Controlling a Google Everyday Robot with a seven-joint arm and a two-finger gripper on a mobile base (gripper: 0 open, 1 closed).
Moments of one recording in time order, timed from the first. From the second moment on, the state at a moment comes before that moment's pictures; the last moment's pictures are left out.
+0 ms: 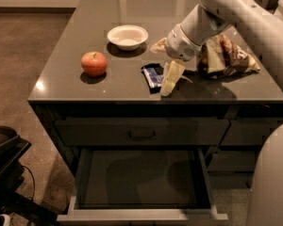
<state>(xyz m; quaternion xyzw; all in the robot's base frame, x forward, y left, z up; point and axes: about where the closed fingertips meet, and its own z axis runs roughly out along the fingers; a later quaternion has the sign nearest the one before) 0.638 -0.065 0.847 -0.72 0.62 0.17 0.25</state>
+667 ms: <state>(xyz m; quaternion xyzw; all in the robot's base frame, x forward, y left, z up) 0.640 -0.060 0.836 -0.71 0.62 0.18 0.27</state>
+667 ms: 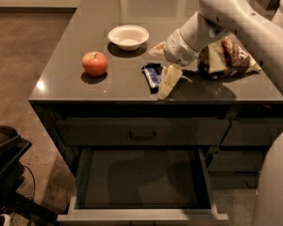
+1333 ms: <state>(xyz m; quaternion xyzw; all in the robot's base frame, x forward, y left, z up) 0.638 -0.061 0.836 -0.71 0.63 0.18 0.24</state>
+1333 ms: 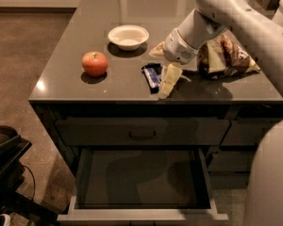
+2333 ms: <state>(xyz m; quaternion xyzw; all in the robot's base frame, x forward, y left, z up) 0.642 -0.056 0.822 -0.71 0.64 0.19 0.21</state>
